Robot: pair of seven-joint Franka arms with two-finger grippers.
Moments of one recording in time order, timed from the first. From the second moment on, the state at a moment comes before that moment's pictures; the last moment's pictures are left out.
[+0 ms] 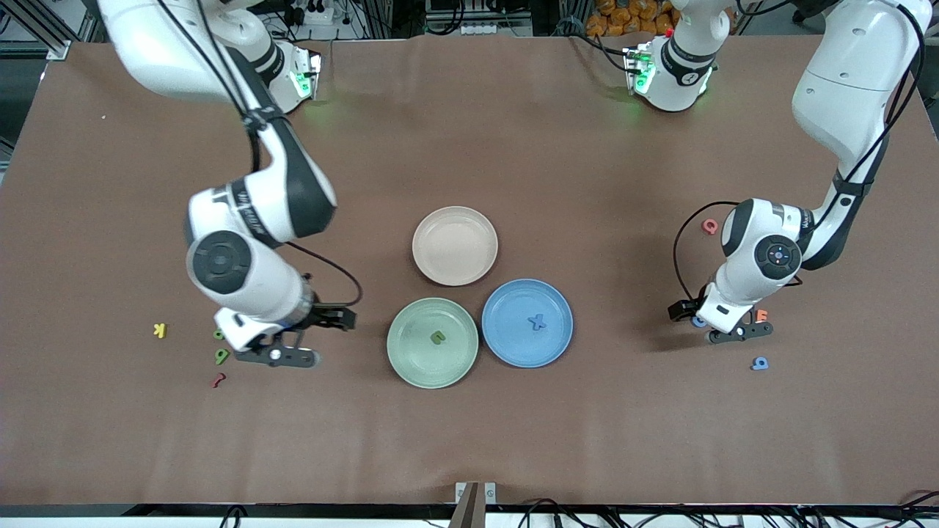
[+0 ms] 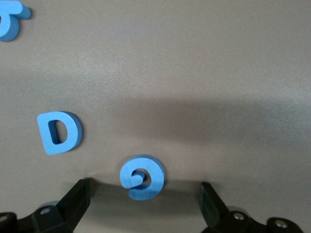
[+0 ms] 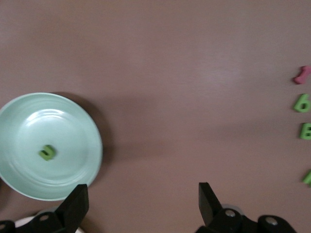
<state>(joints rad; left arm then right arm) 0.18 0.61 -0.24 -1.98 0.37 2.60 -0.47 0.30 0.60 0.04 -1.33 -0.03 1.91 0.44</state>
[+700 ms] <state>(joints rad) 0.20 0.63 -0.24 -1.94 0.37 2.60 -0.46 0.11 0.37 0.04 -1.75 -0.03 2.06 0.33</state>
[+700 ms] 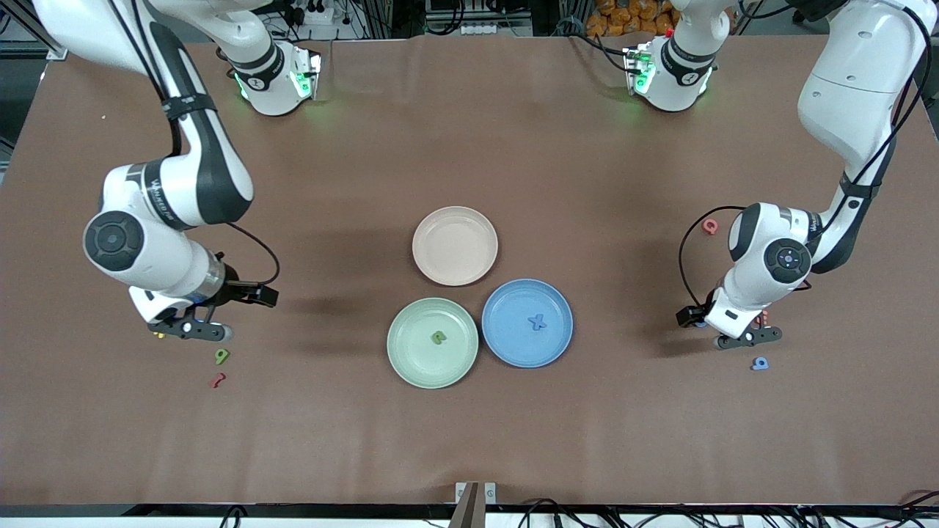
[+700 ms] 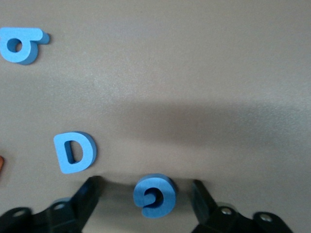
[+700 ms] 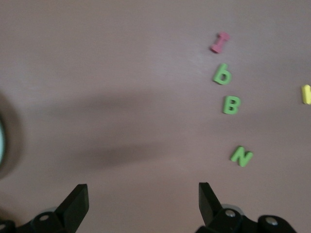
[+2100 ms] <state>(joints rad) 0.03 0.61 -0.42 -1.70 0.34 2.37 -0.92 -0.15 0.33 0.03 -2.22 -0.03 2.62 0.32</state>
